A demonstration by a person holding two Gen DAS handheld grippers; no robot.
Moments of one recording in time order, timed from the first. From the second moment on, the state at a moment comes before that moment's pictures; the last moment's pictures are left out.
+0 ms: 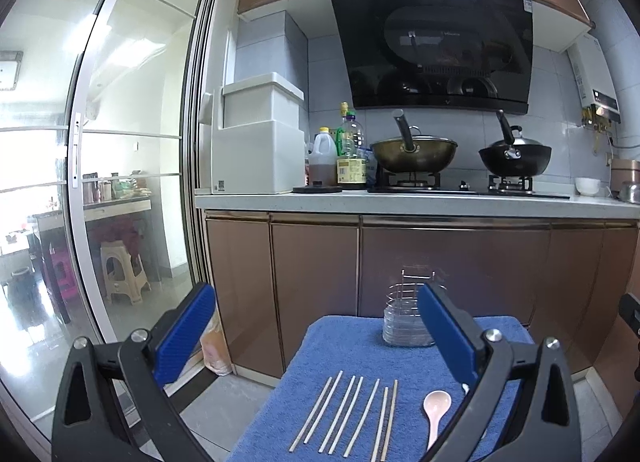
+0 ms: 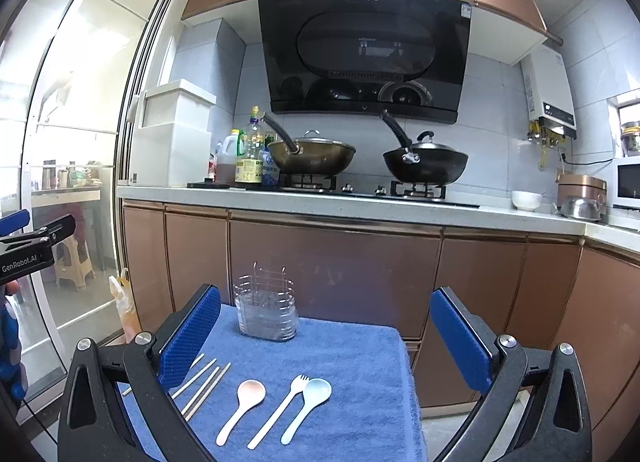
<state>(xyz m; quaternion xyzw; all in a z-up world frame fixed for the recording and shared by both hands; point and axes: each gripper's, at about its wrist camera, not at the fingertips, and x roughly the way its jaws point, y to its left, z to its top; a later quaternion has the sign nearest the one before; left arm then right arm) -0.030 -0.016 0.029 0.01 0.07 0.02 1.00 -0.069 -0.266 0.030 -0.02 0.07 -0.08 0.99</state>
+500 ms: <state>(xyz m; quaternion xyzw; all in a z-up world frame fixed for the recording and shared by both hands) 0.013 -0.029 0.018 0.03 0.13 0.00 0.99 -0.041 -0.282 0.010 -0.01 0.10 -0.08 0.99</state>
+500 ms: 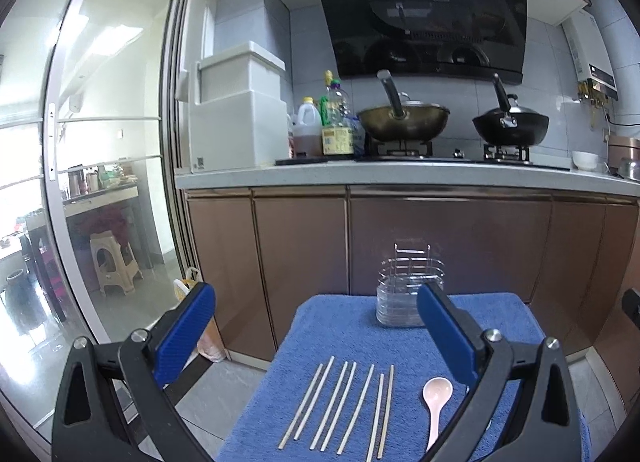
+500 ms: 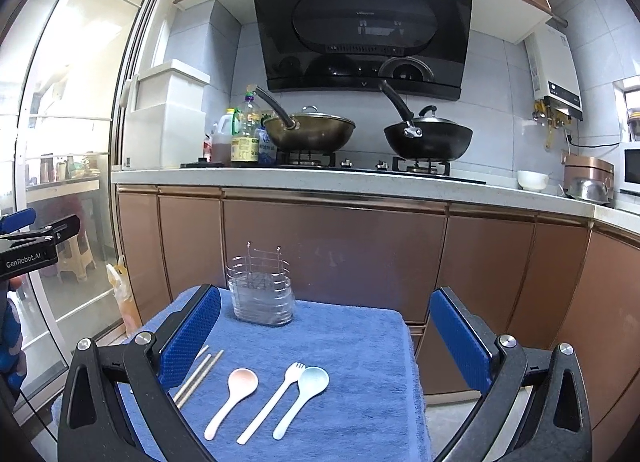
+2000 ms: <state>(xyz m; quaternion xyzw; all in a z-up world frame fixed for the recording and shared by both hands) 0.261 -0.084 -0.201 0.02 0.60 -0.15 0.79 0.156 -0.382 -0.180 0.14 0.45 0.08 0.88</state>
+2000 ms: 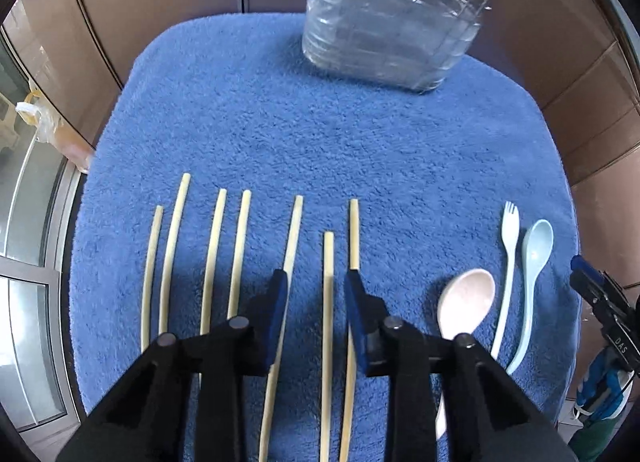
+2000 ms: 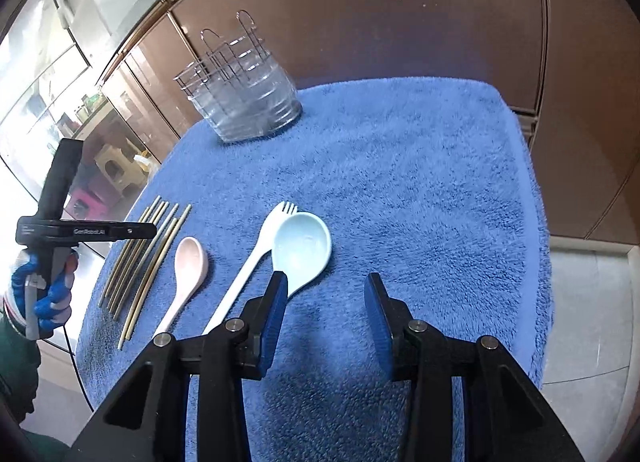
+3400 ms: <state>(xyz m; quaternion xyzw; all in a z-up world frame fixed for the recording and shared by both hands) 0.288 -0.109 -0.223 0.05 0.63 -0.18 0.76 0.210 -0.386 -0.205 0.16 0.48 0.11 0.85</state>
